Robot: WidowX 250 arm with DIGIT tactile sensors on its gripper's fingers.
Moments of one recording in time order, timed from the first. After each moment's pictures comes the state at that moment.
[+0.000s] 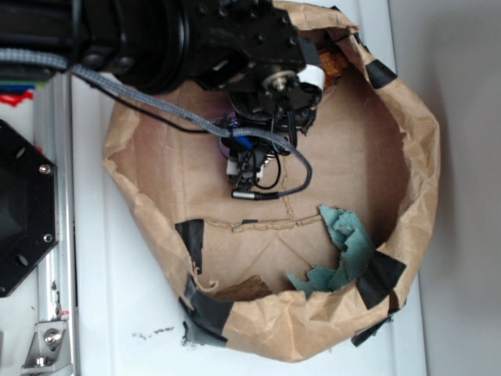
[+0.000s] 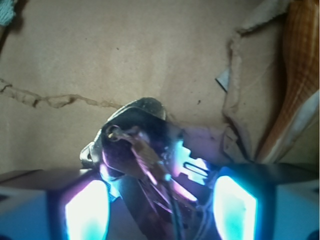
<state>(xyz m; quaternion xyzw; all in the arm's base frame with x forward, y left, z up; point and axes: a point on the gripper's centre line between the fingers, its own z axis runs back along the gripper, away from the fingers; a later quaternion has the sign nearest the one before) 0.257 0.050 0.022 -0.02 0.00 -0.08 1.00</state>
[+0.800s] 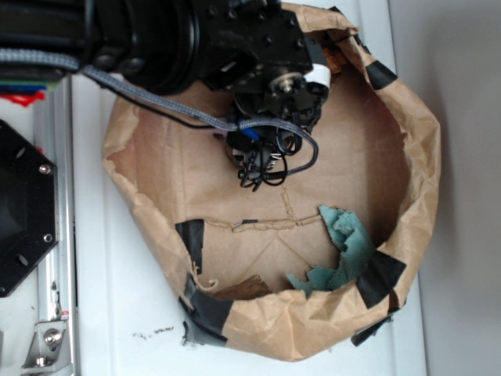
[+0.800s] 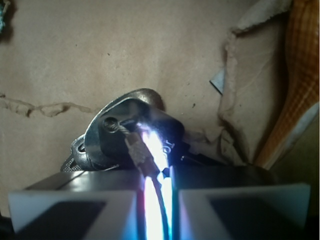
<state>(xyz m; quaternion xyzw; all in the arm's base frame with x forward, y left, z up) 0.259 0.051 0.021 -0.02 0.01 -0.07 1.00</state>
